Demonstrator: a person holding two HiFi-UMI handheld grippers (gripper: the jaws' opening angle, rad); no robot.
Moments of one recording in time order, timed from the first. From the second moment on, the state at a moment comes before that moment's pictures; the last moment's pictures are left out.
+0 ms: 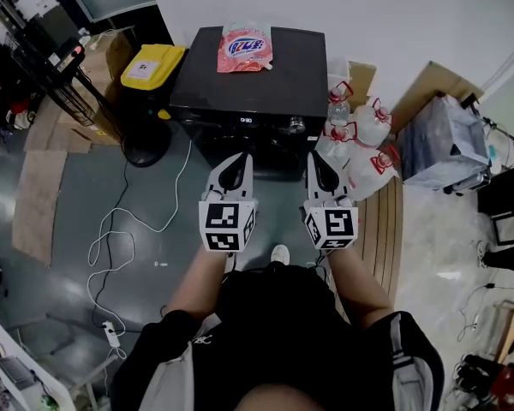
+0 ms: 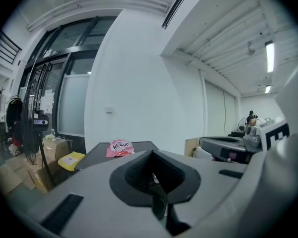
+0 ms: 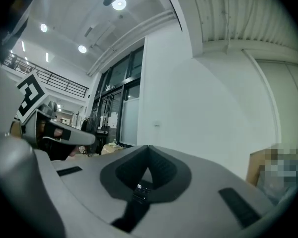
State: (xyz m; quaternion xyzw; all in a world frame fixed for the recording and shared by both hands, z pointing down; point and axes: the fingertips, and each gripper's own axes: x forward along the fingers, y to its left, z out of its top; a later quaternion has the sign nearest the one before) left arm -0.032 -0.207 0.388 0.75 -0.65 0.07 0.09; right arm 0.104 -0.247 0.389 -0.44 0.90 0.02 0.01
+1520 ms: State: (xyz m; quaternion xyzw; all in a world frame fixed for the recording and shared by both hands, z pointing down) left arm -0.092 -0.249 0.462 0.68 -0.71 0.08 0.17; right arm 0.048 -0.410 0.651 -0.17 0.72 0.48 -0.48
